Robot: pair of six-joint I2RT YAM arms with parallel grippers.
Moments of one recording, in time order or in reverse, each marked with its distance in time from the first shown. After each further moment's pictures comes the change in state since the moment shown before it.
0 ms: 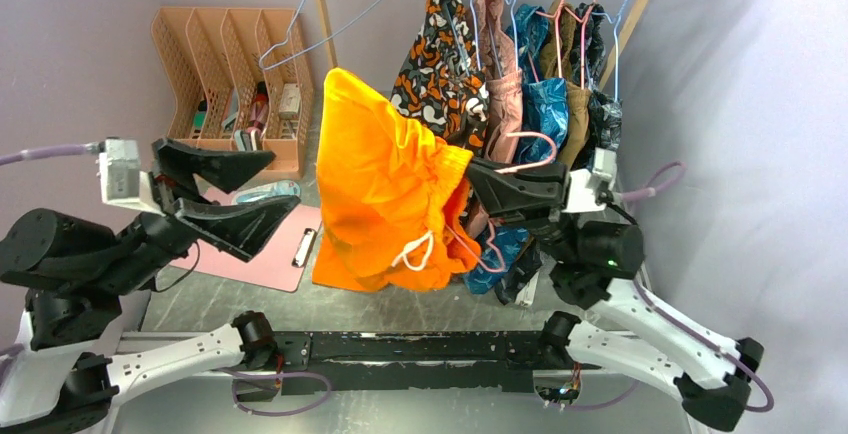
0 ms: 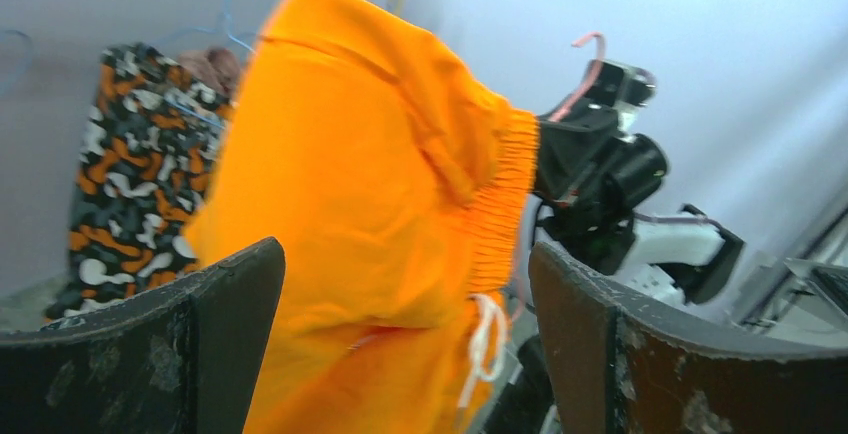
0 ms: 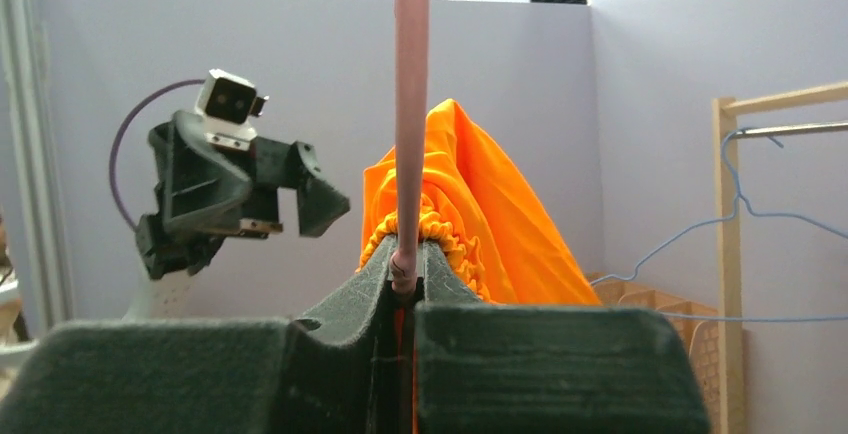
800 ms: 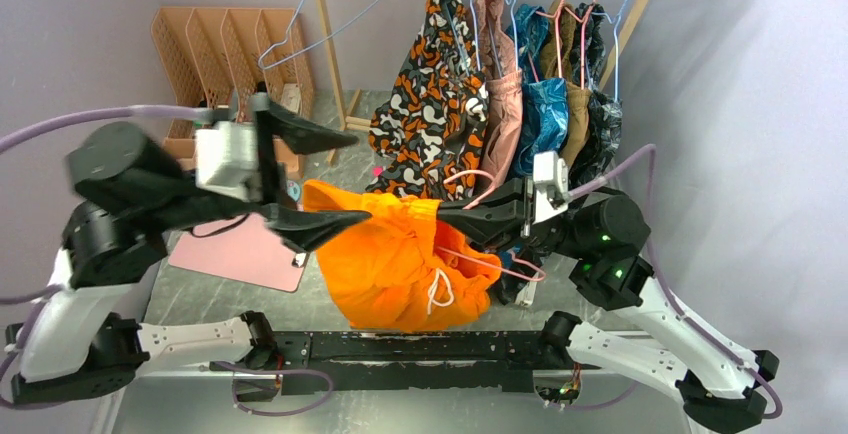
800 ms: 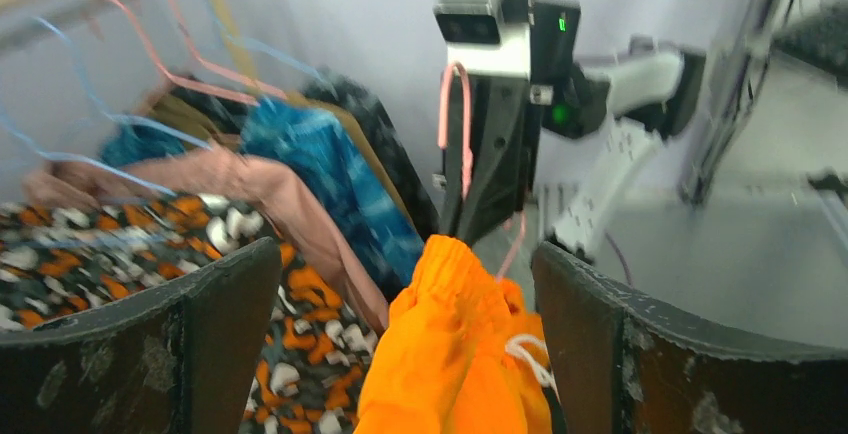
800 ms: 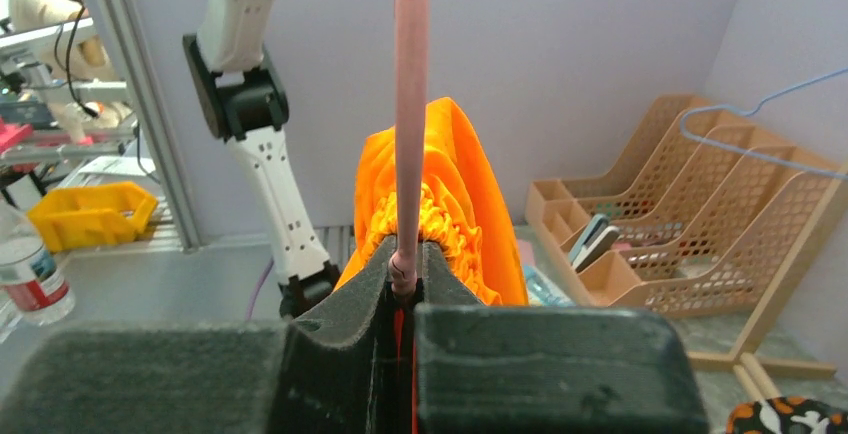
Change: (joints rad) left arm -0.001 0.331 0.343 -0.097 0.383 0.349; right arm -0.002 -0.071 0.221 -0.743 -0.329 -0.169
